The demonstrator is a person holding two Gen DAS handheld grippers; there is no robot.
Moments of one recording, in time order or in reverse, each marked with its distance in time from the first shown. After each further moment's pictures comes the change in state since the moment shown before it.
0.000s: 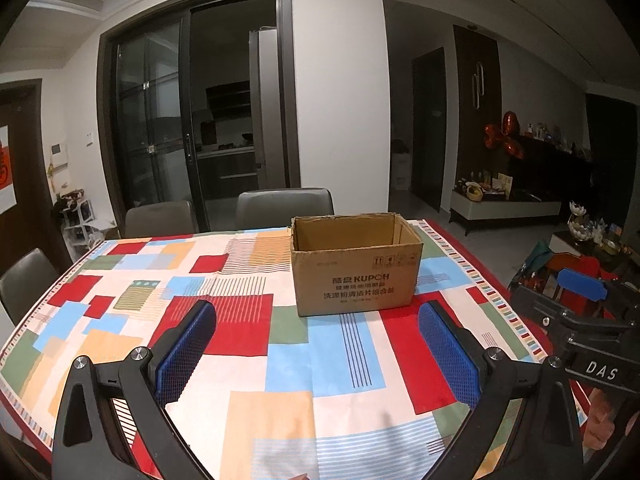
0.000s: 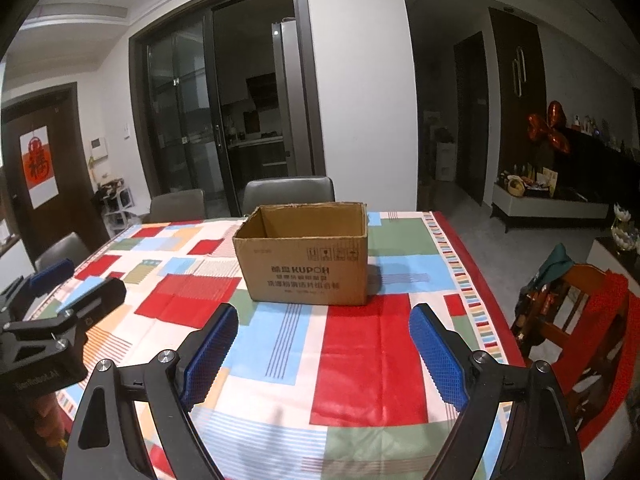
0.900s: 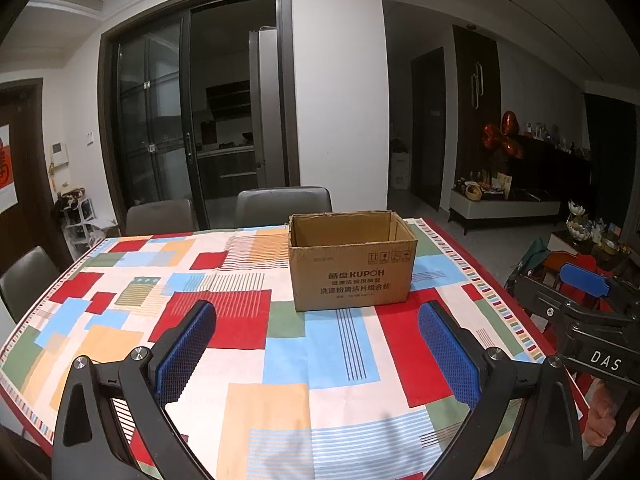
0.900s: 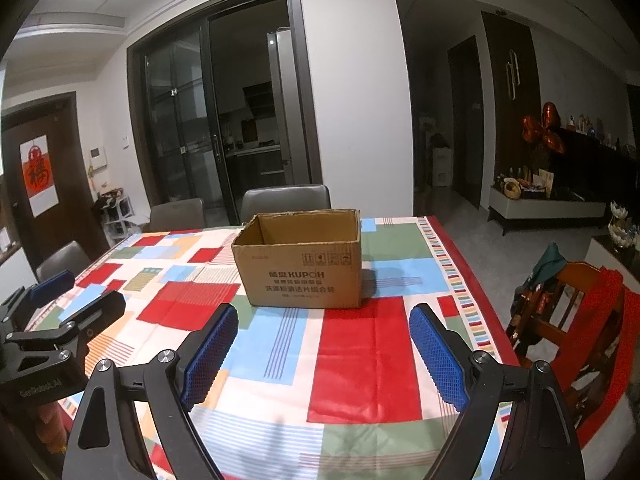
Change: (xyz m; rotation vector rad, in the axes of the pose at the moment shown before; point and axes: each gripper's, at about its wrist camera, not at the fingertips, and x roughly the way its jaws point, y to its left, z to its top) left arm -0.014 -0.005 -0.006 -0.005 0.003 -0.001; right arm -0.011 -0.004 -0.005 0.016 -0.018 -0.003
